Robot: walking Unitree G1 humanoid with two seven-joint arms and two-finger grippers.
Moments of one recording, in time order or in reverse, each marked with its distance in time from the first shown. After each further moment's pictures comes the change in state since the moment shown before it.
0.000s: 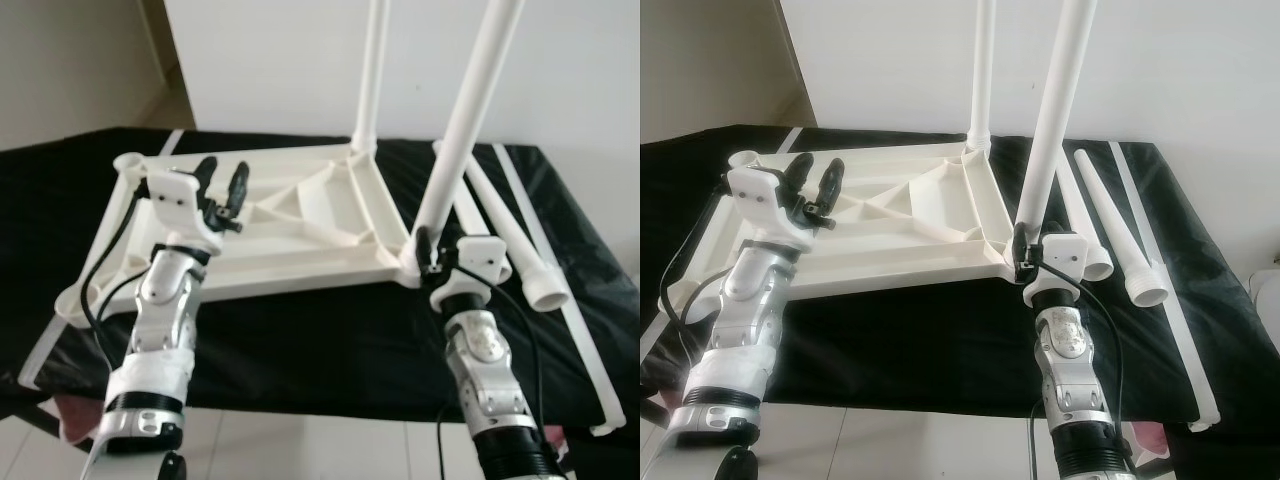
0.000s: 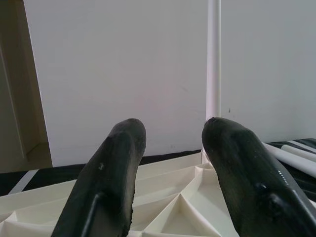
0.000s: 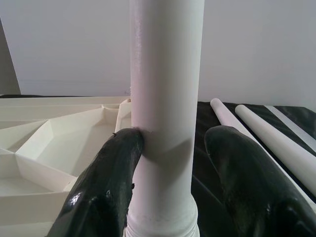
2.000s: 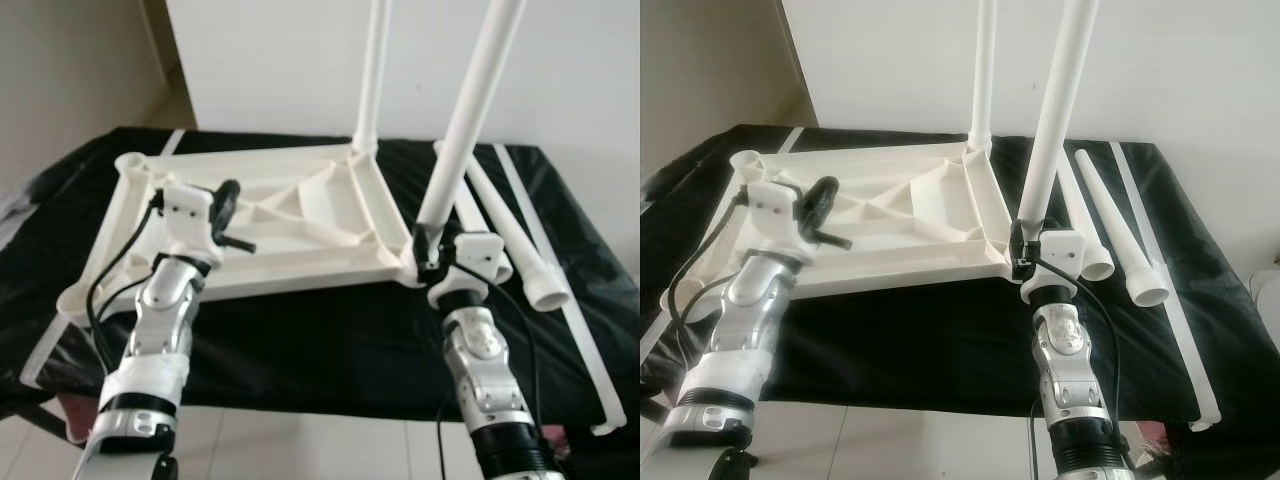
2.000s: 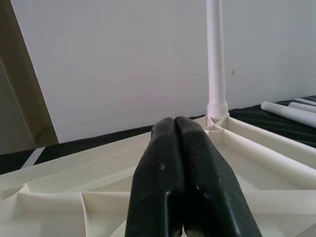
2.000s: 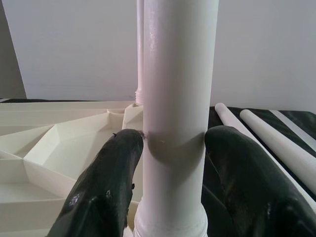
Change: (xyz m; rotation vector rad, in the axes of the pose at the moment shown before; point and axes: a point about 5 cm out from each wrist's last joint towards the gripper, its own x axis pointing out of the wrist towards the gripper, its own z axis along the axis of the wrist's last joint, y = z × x) left arm -0.007 0.001 -0.021 0.078 0.133 -0.039; right arm 0.002 0.004 0.002 0.008 -0.012 0.019
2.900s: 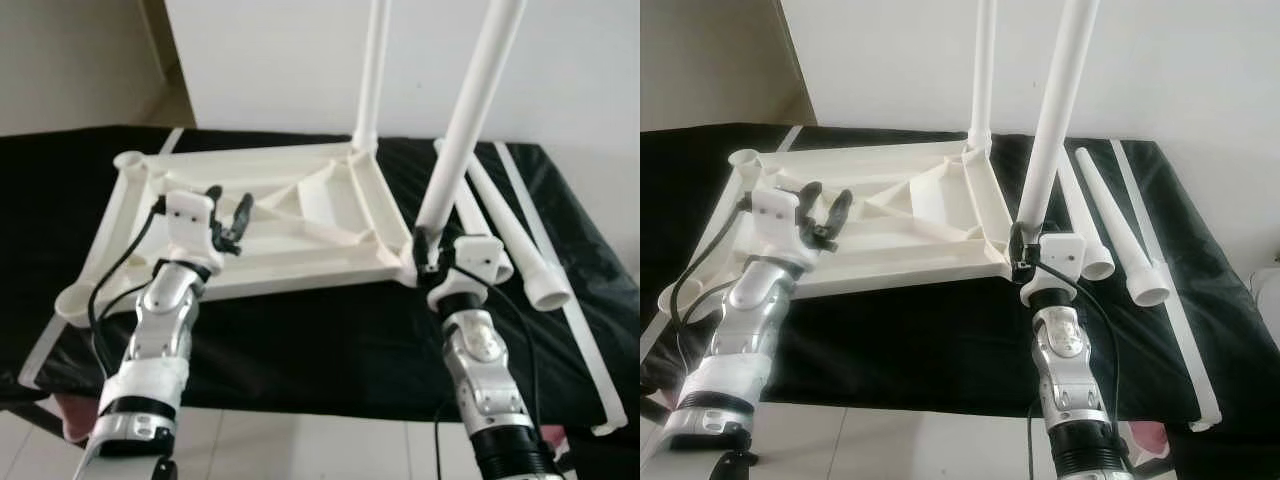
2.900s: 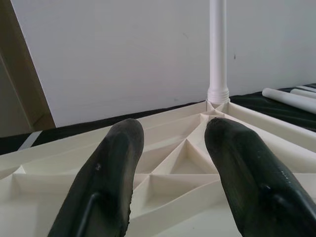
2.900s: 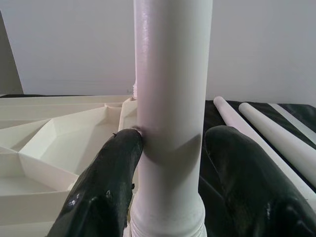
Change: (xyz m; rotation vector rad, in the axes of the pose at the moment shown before) left arm -0.006 0.000 -0.010 -0.014 0.052 0.005; right arm -0.003 0.000 -0.003 0.003 0.012 -0.005
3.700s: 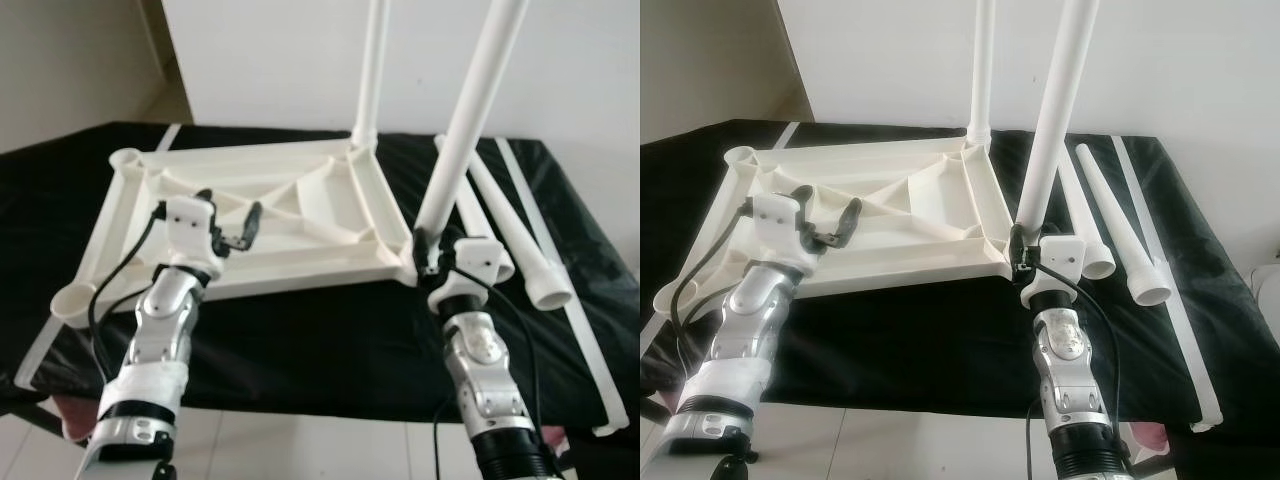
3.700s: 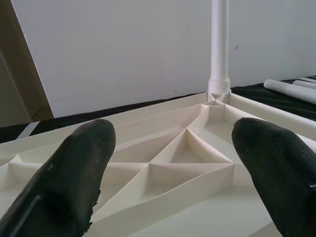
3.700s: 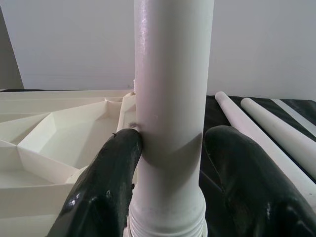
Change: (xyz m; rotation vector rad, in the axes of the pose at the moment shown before) left arm -0.004 0.000 -0.004 -0.003 0.016 0.003; right arm -0.002 0.000 -0.001 -0.002 0.005 0.003
